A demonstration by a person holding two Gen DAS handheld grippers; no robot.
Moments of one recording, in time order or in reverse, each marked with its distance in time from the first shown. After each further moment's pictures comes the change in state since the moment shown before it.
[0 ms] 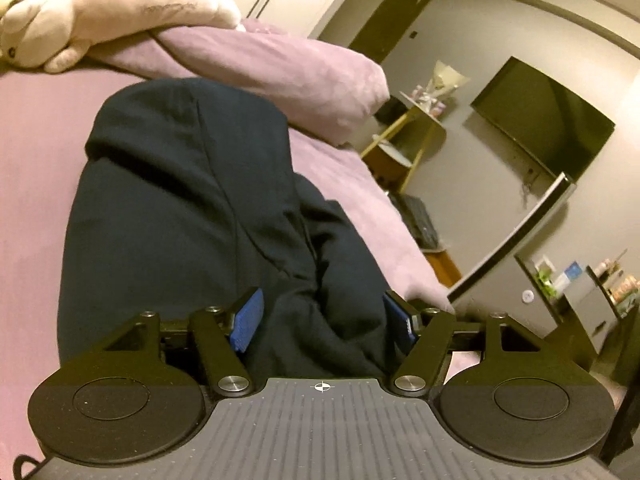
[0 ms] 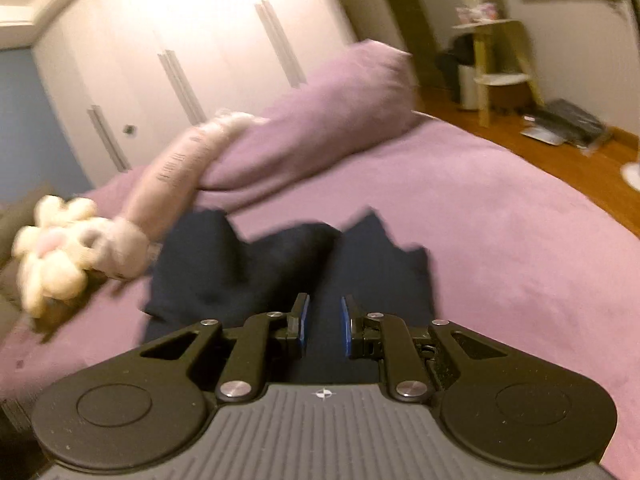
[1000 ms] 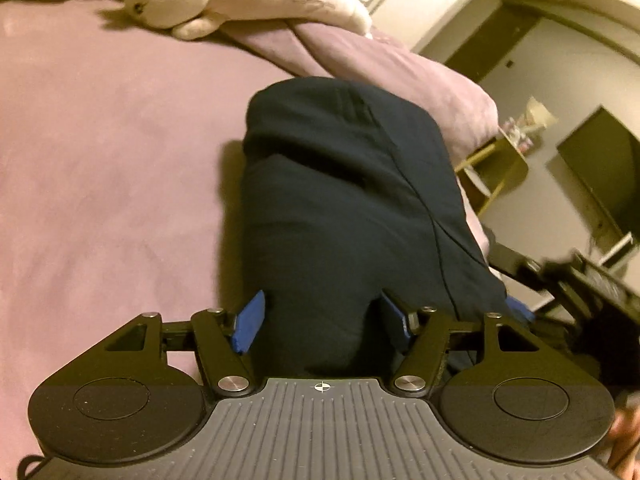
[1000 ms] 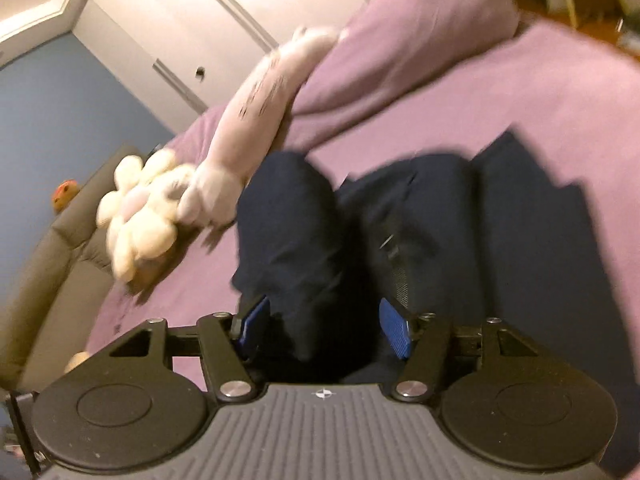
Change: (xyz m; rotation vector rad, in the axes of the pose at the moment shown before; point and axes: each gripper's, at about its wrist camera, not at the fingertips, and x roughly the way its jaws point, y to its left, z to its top) left arm -0.036 0.104 0.015 -0.202 0.001 0.203; right arm 0.096 0.043 0.019 0.112 0.312 0.309
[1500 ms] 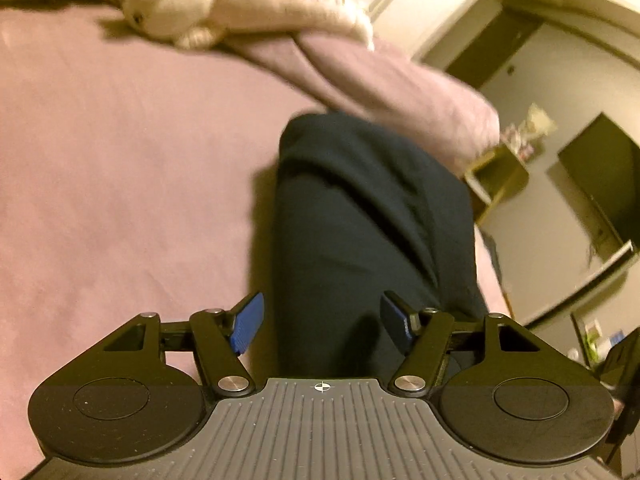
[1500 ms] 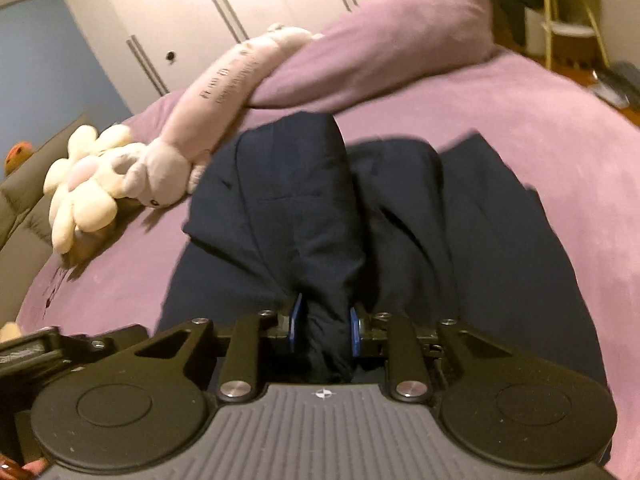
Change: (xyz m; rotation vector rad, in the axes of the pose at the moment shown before) left arm 0.008 0.006 0.016 -0.021 0.019 -0.007; right arm 0.003 -0.008 -0.035 -0.130 -0.064 -0.225
